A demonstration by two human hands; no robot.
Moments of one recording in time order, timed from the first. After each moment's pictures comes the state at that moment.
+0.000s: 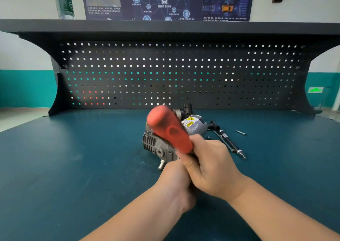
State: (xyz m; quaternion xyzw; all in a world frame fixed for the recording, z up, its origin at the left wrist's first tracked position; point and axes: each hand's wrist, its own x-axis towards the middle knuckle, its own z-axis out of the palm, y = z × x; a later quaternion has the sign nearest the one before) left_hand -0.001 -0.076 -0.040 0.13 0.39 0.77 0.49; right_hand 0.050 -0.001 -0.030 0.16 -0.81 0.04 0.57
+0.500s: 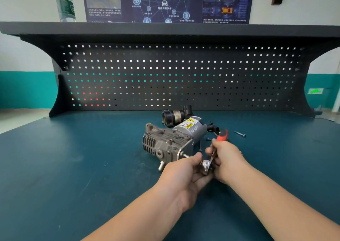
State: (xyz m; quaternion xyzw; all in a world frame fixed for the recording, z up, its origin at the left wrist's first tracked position) left_hand 0.000 -0.069 -0.034 0.10 0.44 0.76 0.48; right_hand 0.033 0.037 -0.032 -0.36 -0.40 0.77 0.35
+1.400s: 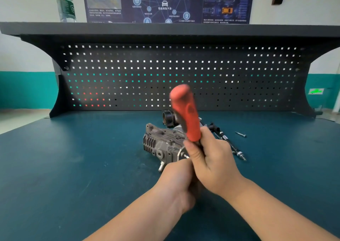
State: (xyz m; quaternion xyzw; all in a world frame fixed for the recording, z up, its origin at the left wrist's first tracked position) left_hand -0.001 -0.073 -0.038 0.12 0.42 0.75 0.50; right_hand 0.049 0.002 -0.030 0.09 -0.81 0.13 0.57
